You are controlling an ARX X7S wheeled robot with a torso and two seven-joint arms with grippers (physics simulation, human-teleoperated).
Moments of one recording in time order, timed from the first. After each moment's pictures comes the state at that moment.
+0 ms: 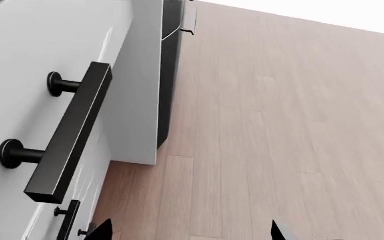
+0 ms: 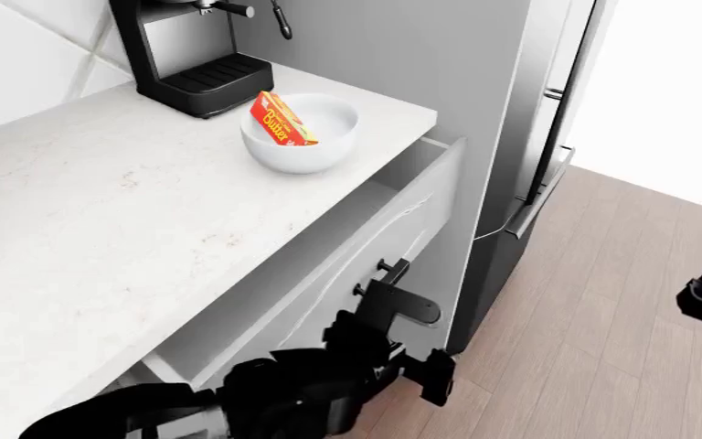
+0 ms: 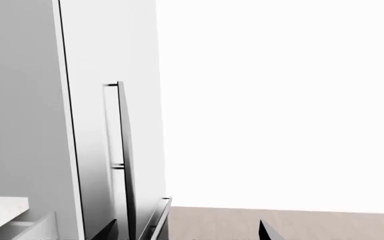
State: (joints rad) left arm -1.02 -0.12 1.61 -0.52 -1.47 -0.11 -0.35; right arm 1.03 1.57 -1.50 -0.75 1.02 -0.42 1.40
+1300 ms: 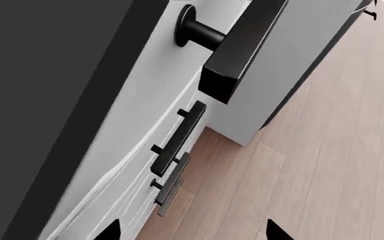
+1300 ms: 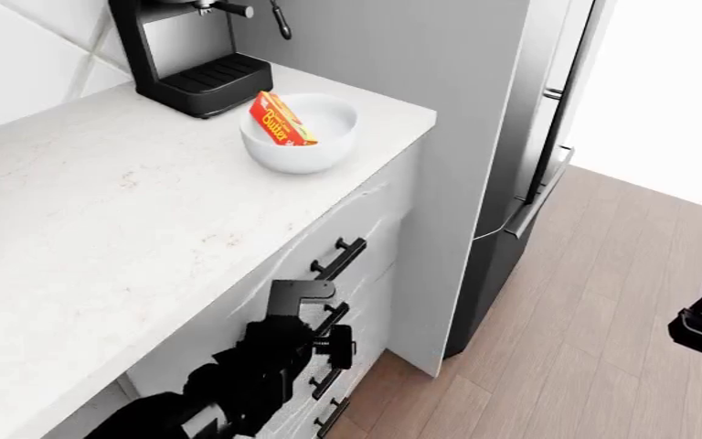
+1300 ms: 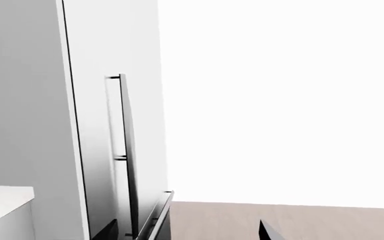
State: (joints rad) left arm -0.96 0.00 1.61 -1.24 -1.65 -0.09 -0.16; right arm 0.95 1.57 -1.56 -0.77 0.91 -0.49 1.46
